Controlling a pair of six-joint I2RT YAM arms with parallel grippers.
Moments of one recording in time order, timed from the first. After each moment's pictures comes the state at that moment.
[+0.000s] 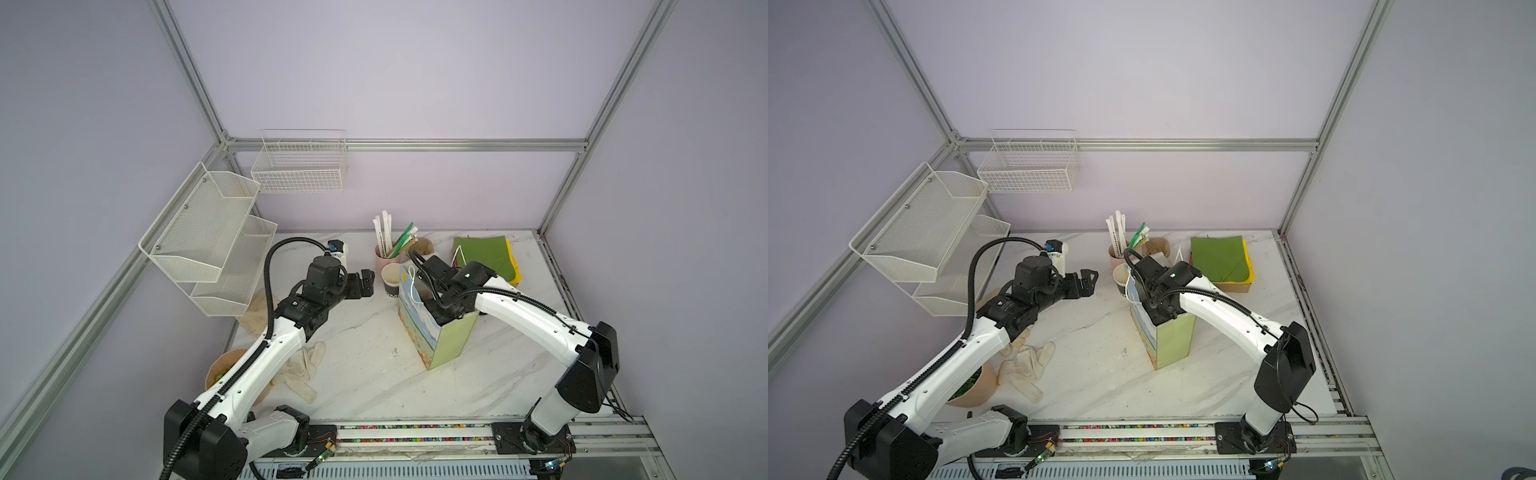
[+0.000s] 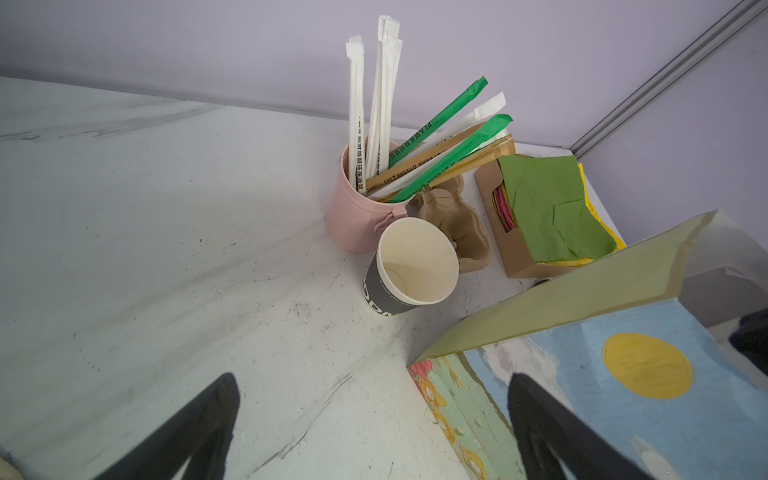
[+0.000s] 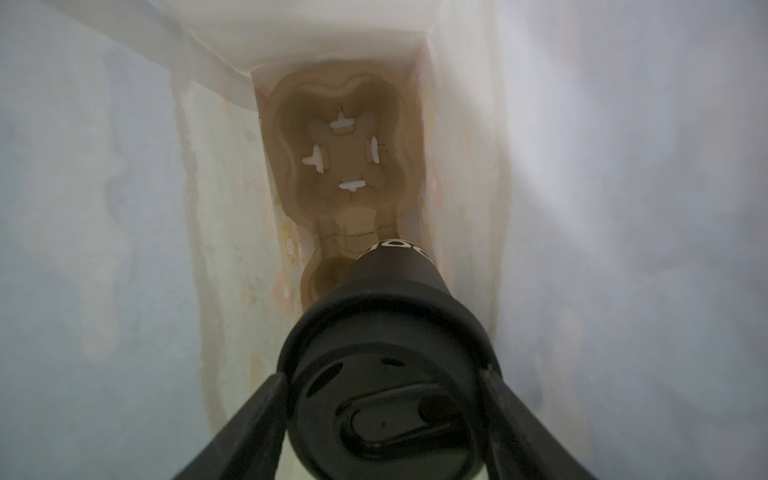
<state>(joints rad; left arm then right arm) -0.39 1.18 1.02 -0.37 -0.03 -0.38 0.80 1.65 1.54 -1.20 0.14 0.48</state>
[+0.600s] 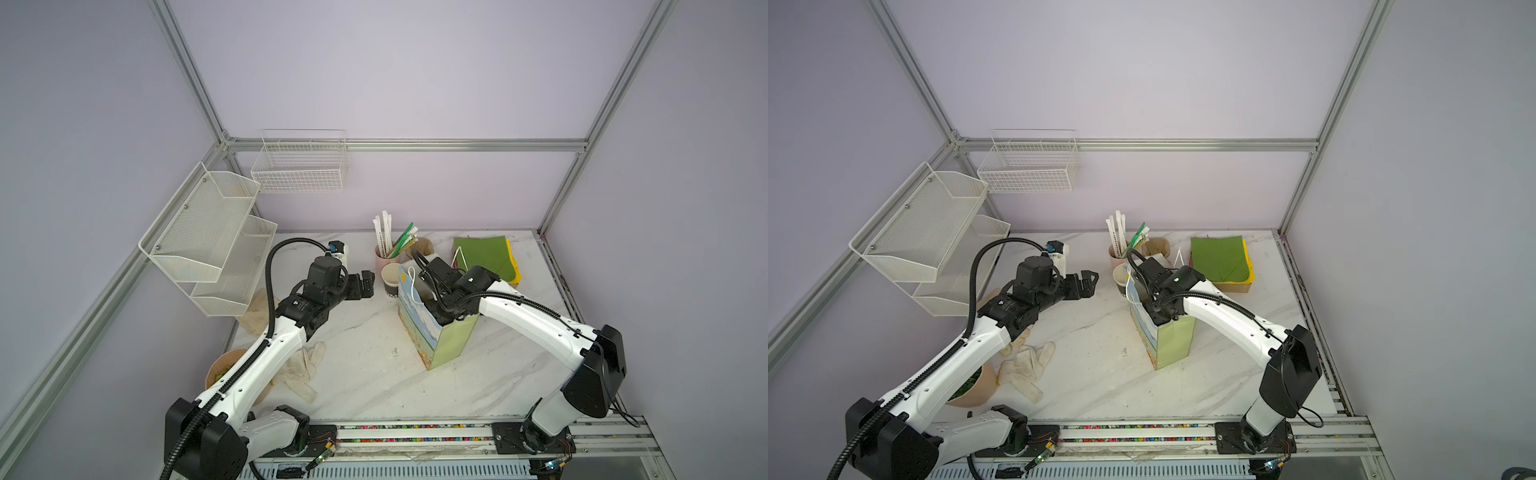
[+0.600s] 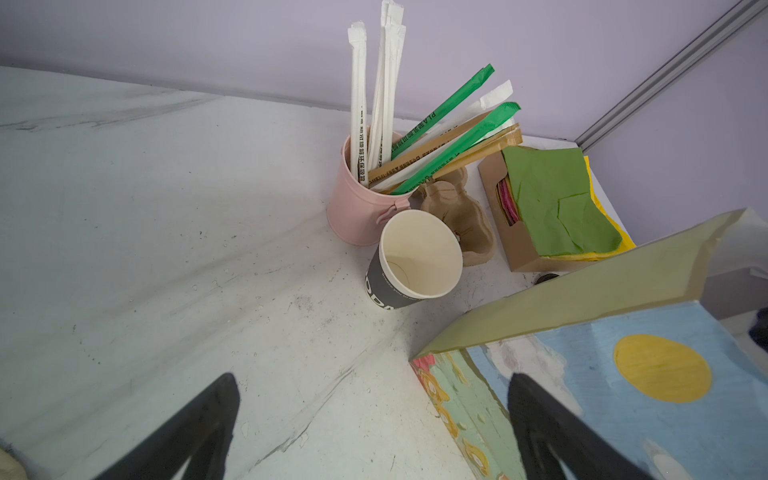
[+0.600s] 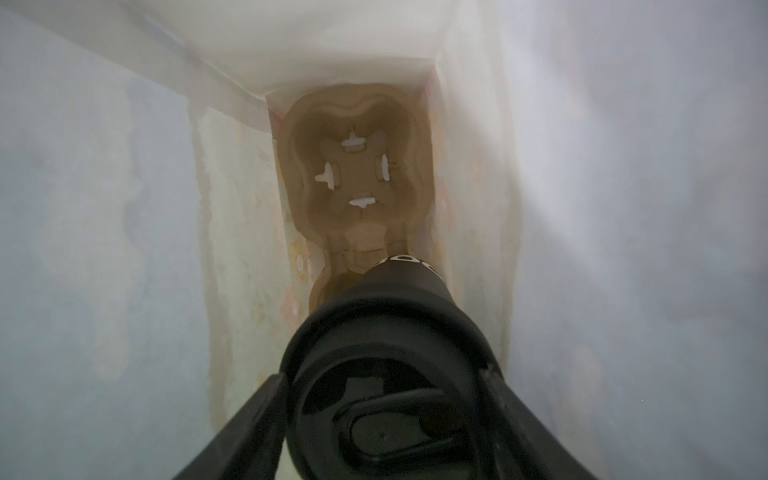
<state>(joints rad) -0.39 1.19 1.02 -0.38 -0.03 -0.38 0.79 1.63 1.47 -1.11 0.13 0.48</state>
